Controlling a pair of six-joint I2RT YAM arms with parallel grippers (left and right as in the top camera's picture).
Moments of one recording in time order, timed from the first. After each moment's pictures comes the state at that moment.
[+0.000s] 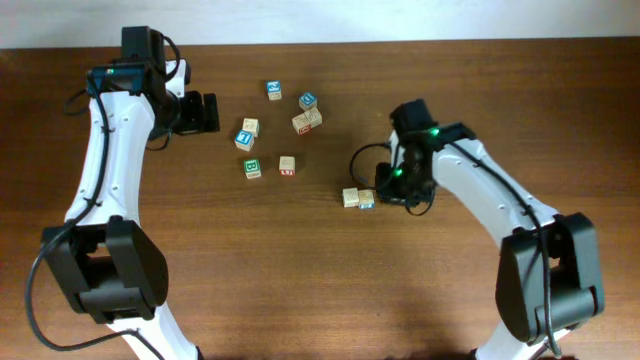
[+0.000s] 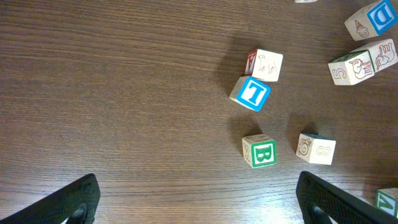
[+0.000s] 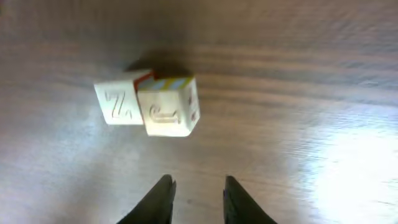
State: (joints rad) left arm 0.06 1.96 1.84 -1.10 0.09 -0.05; right arm 0.31 1.84 1.33 -0.94 -0.25 0.36
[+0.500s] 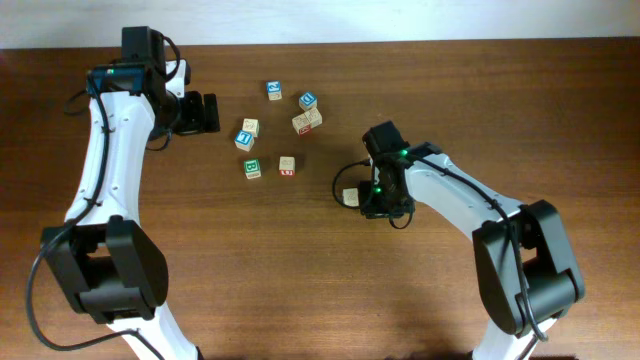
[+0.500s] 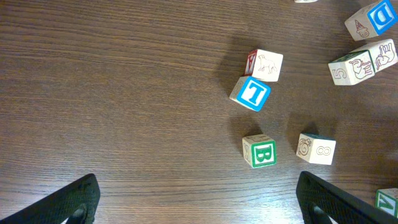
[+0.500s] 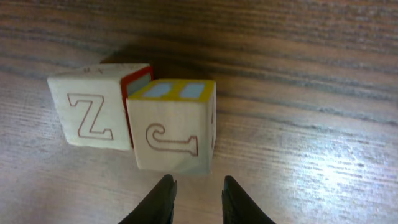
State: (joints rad) left arm 0.06 1.96 1.84 -1.10 0.09 -0.05; right arm 0.40 1.91 1.24 -0.78 -0.16 0.34
